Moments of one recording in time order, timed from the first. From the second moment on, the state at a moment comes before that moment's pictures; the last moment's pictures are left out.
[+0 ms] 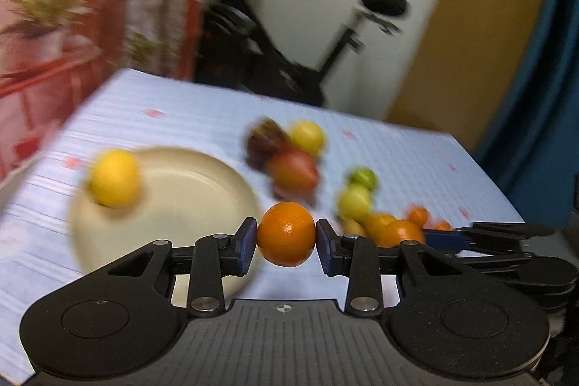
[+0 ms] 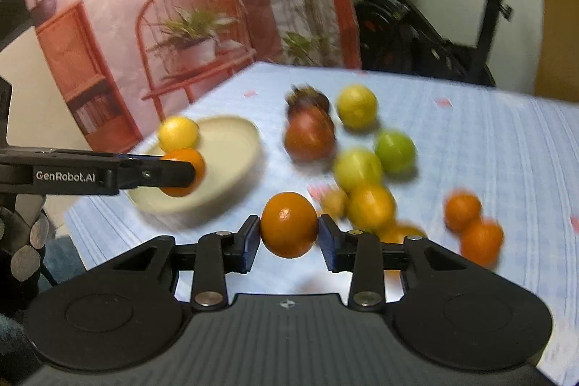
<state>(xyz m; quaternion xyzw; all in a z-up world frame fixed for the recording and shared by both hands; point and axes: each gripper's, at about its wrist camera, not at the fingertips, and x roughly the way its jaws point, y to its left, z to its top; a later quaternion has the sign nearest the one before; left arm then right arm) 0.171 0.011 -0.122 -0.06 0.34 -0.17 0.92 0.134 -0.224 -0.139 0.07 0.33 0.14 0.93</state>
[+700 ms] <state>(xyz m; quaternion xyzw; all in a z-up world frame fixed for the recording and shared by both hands) 0.233 0.090 -0.157 -0.04 0.37 -0.04 0.93 0.332 -0.090 -0.170 -0.01 0.36 0.22 0.91</state>
